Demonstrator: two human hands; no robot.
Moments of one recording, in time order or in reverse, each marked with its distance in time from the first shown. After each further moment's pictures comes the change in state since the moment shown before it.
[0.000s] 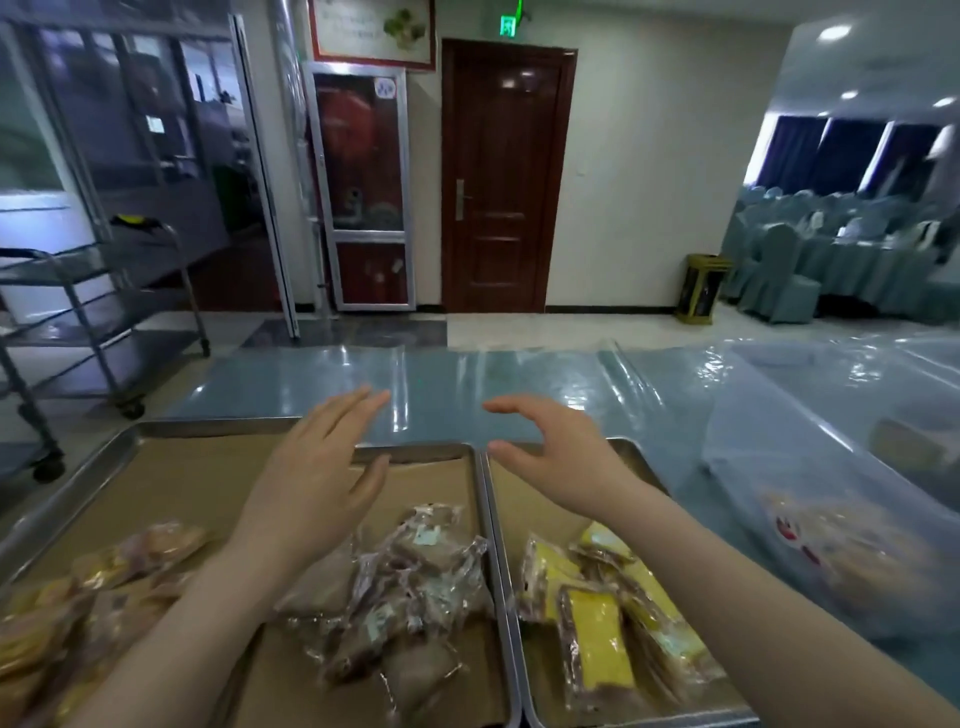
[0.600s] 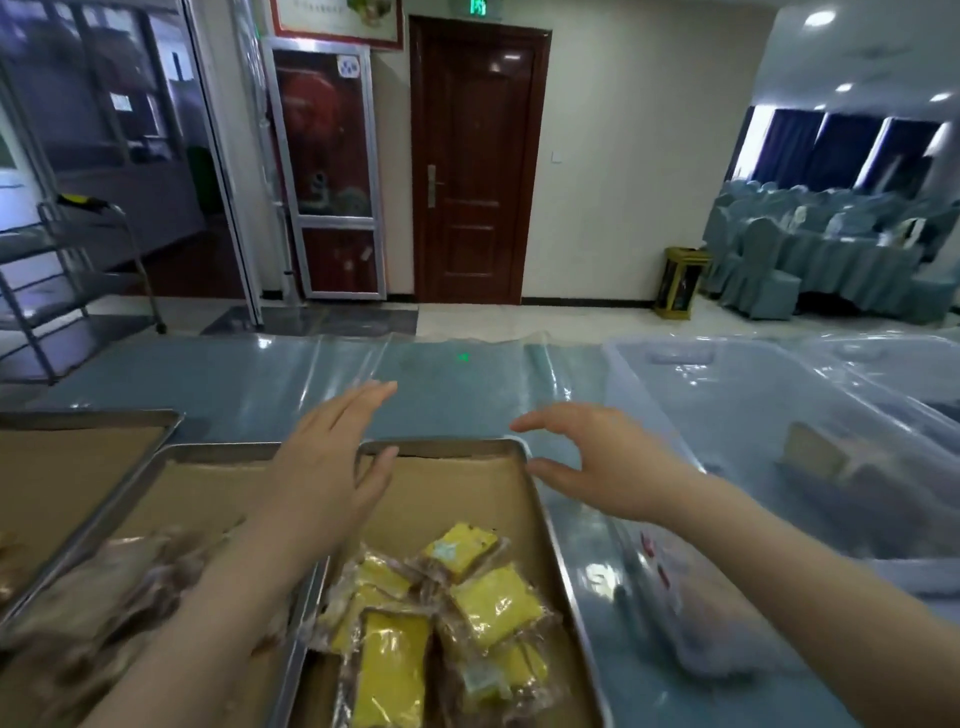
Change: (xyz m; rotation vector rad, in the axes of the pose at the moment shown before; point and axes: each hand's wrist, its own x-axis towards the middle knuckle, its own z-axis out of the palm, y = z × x) left_hand 0.068 0.210 0.136 -0.126 0.026 -0.050; right_hand -0.060 0.208 -0.173 -0.320 -0.159 -0.089
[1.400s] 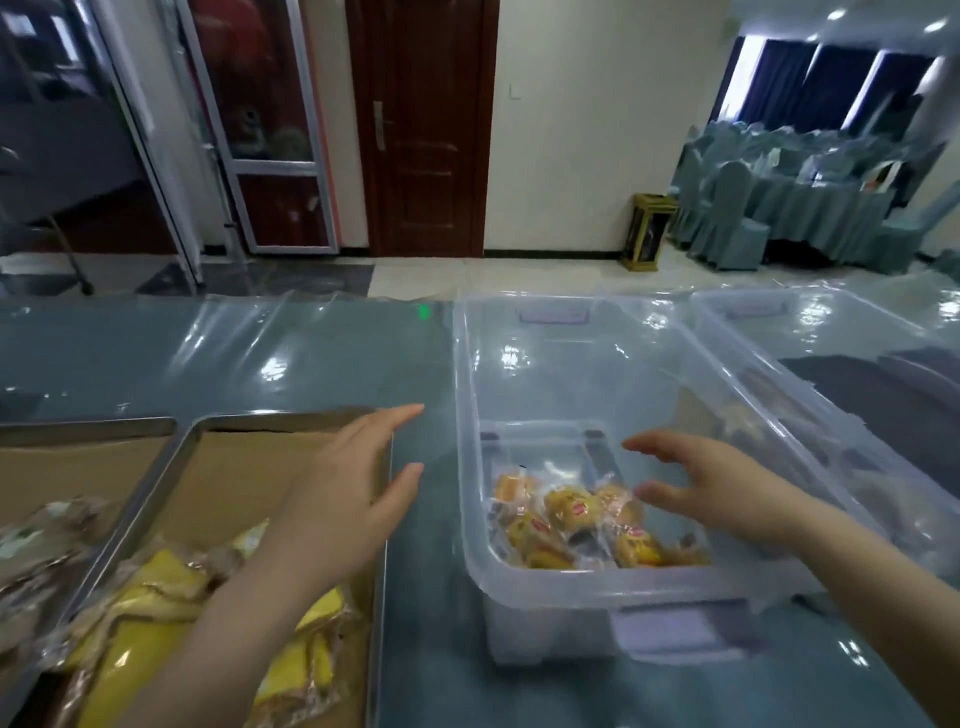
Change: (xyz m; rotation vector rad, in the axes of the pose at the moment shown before) left_hand 0.039 0.191 0.163 -0.236 -0.132 -0.013; right_hand -0.148 0.297 -0.053 0.149 -0.186 0.397
